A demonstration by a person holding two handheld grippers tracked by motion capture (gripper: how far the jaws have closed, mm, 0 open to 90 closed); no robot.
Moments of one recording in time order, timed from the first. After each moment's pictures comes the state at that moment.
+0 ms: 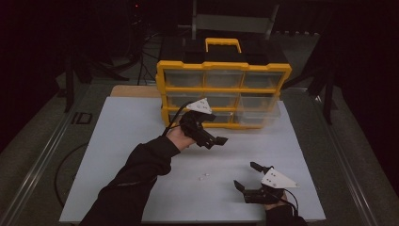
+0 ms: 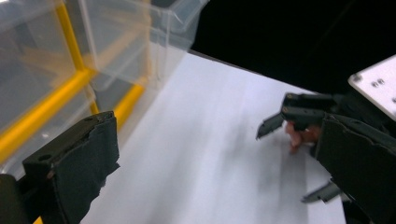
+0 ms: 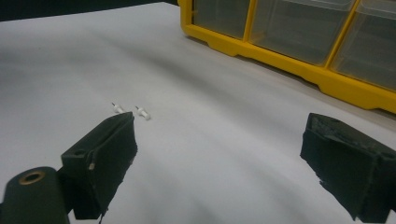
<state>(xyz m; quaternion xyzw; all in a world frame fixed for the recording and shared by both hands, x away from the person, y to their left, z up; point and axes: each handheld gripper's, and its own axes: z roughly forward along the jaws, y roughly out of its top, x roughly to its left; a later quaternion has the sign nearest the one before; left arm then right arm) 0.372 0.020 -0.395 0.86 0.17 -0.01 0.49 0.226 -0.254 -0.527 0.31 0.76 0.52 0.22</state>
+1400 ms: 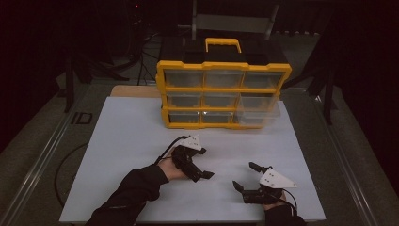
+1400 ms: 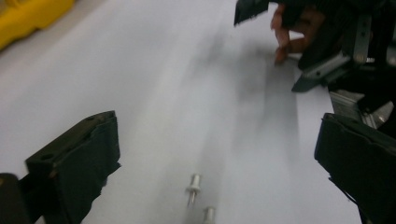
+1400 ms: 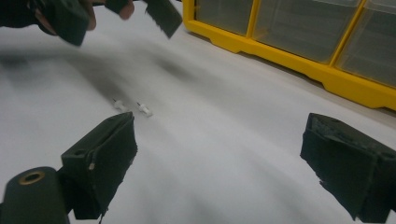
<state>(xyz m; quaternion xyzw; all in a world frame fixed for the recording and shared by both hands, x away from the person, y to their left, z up) 0.330 0.042 -0.493 0.88 0.15 -0.06 0.45 0.226 -0.251 -0.528 0.31 0.77 0.51 0.22</state>
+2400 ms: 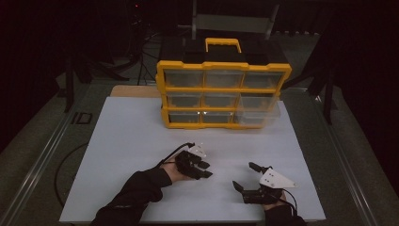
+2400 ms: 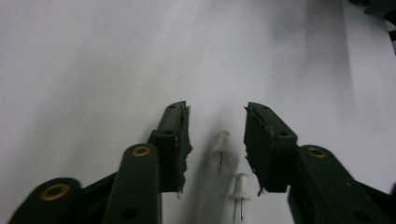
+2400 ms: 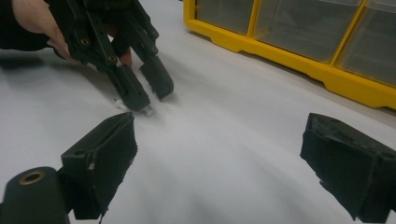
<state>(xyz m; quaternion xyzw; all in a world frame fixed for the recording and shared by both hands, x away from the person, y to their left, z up) 0.332 0.030 -0.527 0.92 0.14 -0.05 0.37 0.226 -0.251 -0.528 0.30 0.77 0.51 0.22</state>
